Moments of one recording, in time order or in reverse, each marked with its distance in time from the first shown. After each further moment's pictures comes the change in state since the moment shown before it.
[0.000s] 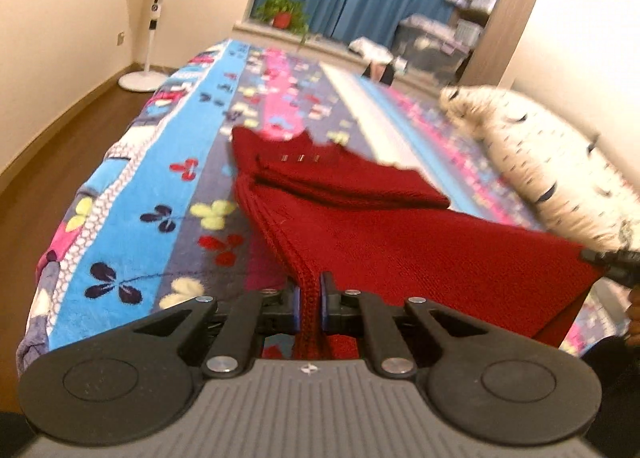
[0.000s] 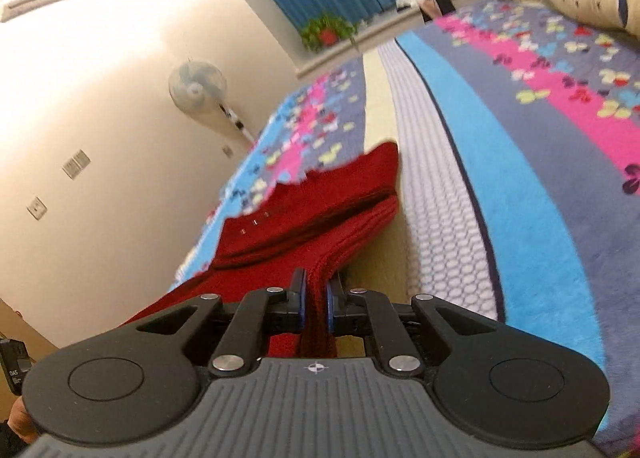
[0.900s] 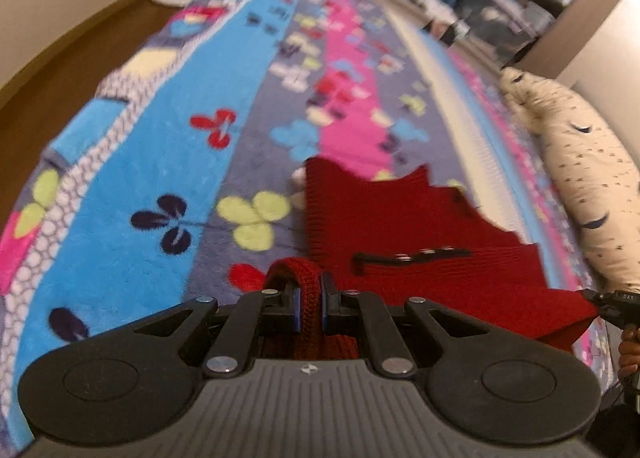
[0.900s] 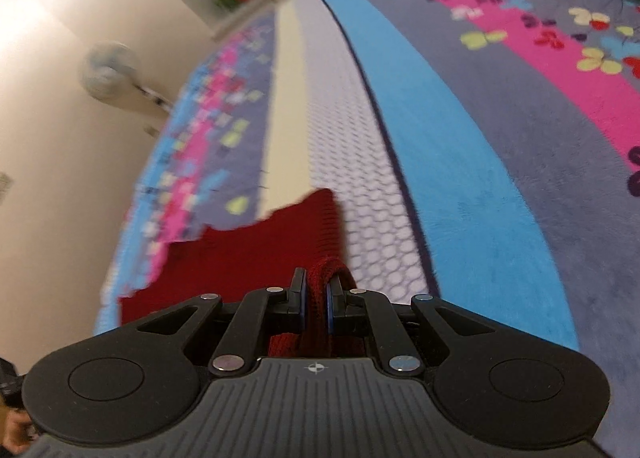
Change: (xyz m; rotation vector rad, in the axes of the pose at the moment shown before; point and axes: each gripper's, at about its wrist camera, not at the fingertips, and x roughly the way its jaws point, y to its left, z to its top) left arm 0.194 0.102 0.065 -0.201 0.241 0.062; right arm 0.174 -0.099 0.059 0.169 0.209 -0.233
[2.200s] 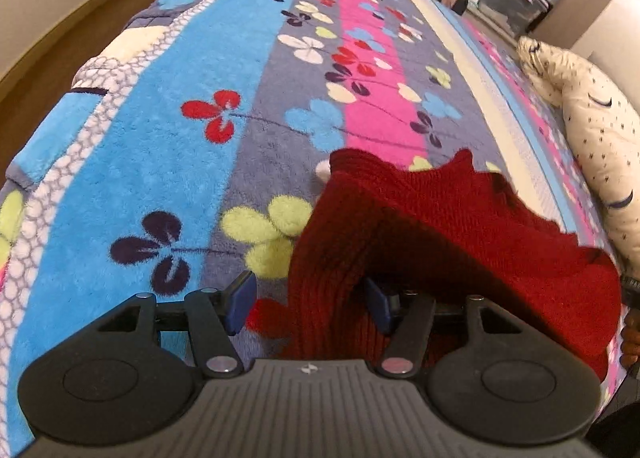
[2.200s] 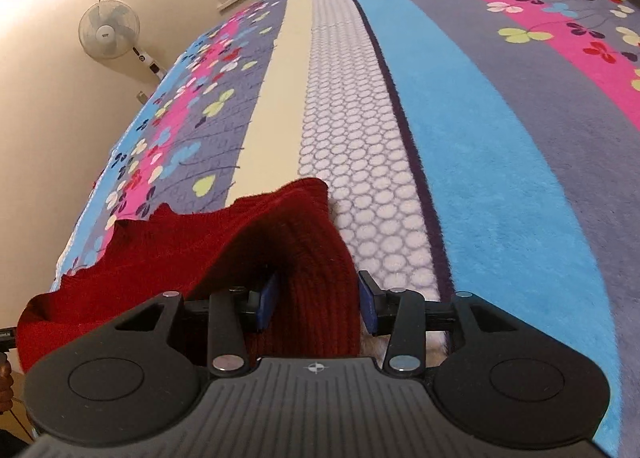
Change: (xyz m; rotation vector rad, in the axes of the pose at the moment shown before) left arm 0.053 0.008 0.028 0.045 0.064 0.037; right arm 0.066 0.006 -0.002 -0.153 -0.011 -0.008
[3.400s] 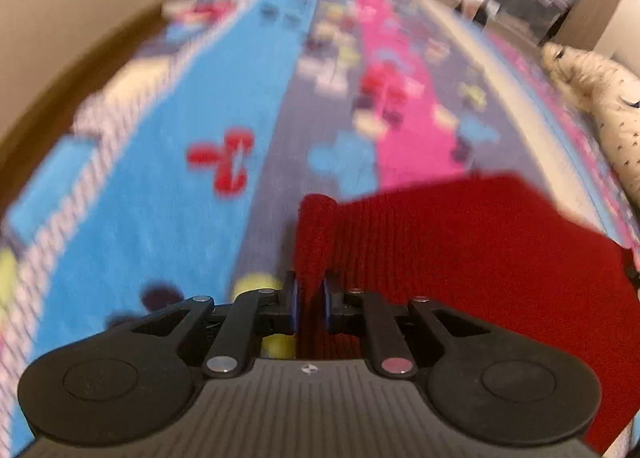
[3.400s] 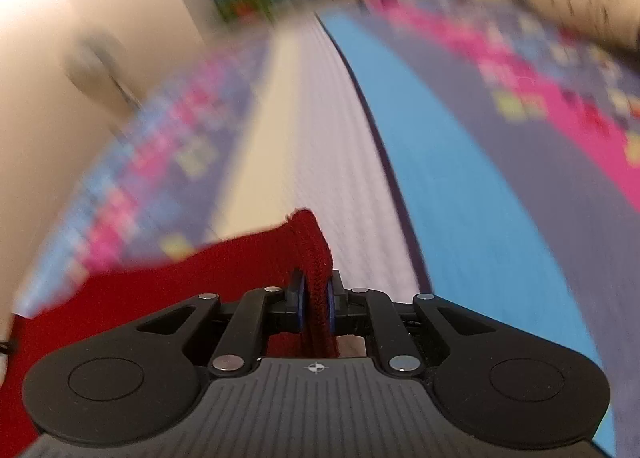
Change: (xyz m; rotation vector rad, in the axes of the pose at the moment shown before) left arm 0.041 -0.009 0.021 0.046 -0.070 0.128; right arm 0.043 0.009 0.024 -0.035 -0.056 -0.183
